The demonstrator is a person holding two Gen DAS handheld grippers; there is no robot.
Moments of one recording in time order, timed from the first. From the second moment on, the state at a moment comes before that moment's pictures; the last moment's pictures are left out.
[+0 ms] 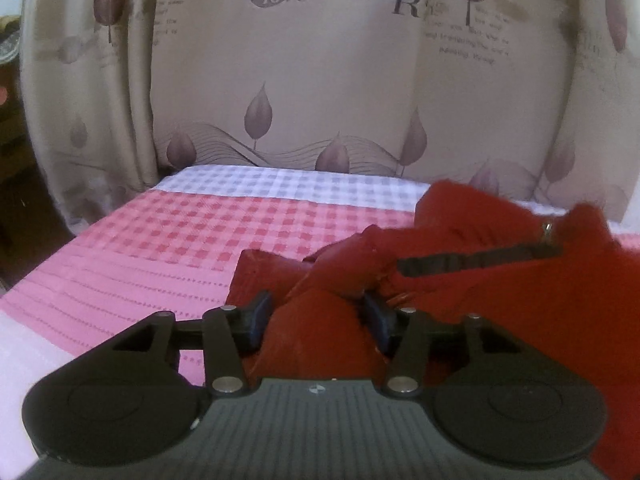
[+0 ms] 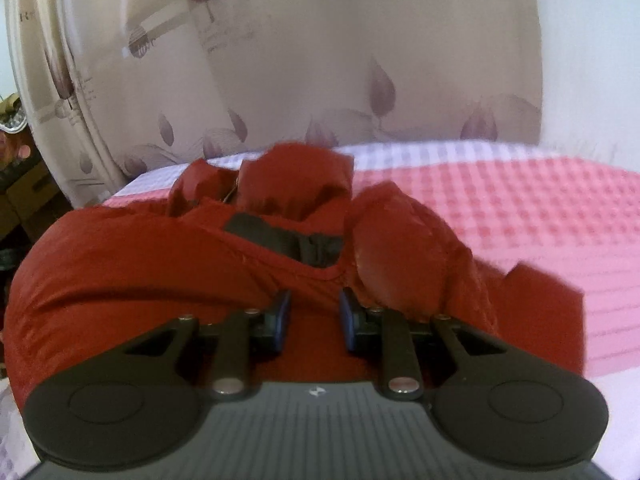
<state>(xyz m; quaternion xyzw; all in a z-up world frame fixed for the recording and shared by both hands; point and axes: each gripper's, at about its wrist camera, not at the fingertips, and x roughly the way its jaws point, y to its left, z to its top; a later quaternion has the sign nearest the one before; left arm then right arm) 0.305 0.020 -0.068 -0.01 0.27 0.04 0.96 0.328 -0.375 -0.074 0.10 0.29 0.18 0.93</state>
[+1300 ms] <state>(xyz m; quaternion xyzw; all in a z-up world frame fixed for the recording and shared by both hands) 0.315 0.027 -0.080 -0.01 0.31 0.09 0.95 0.364 -0.385 -0.060 0.03 0.36 0.12 0.92</state>
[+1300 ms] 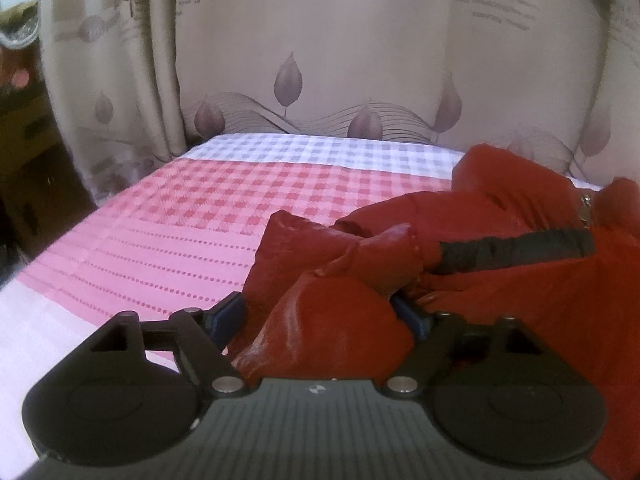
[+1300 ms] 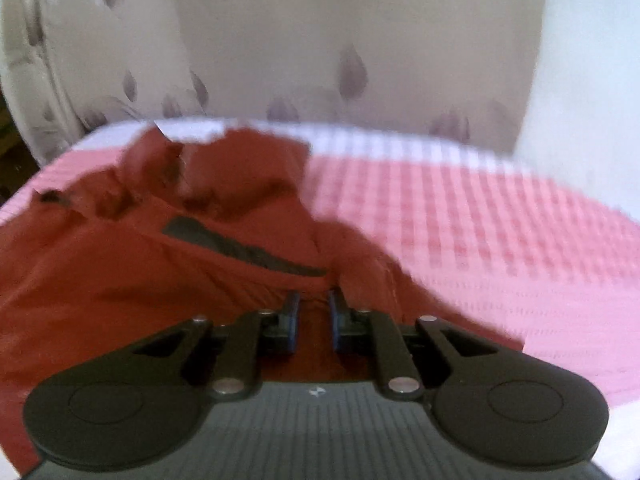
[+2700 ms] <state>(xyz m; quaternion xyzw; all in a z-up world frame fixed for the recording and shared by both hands) 0.313 -0.088 -0.076 0.05 0.34 -0.10 0.94 0.358 -0.326 -0.071 0.12 0.37 0.25 0.89</state>
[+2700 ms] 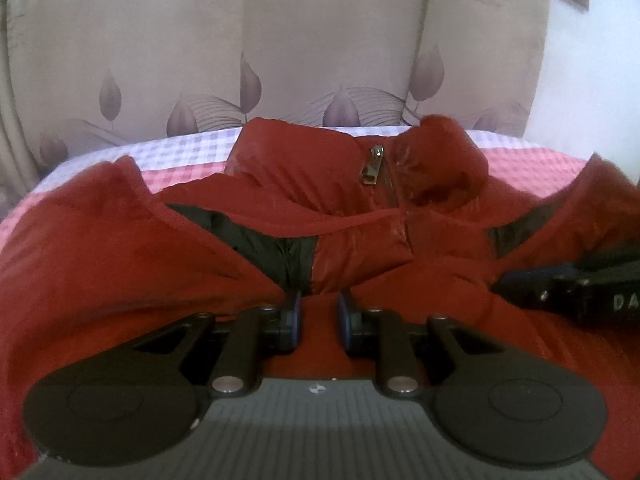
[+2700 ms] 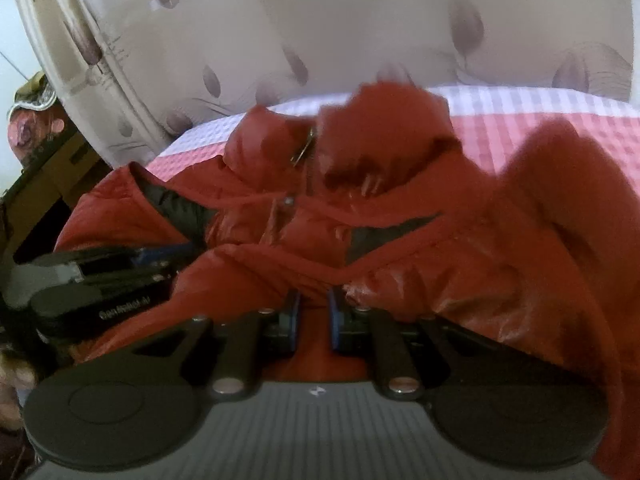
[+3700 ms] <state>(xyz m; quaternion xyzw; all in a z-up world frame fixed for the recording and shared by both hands) 0.305 0.033 -0.084 -0.07 0.33 -0.02 0.94 0.350 -0.415 -0.096 0.18 0.35 0.16 0.91</state>
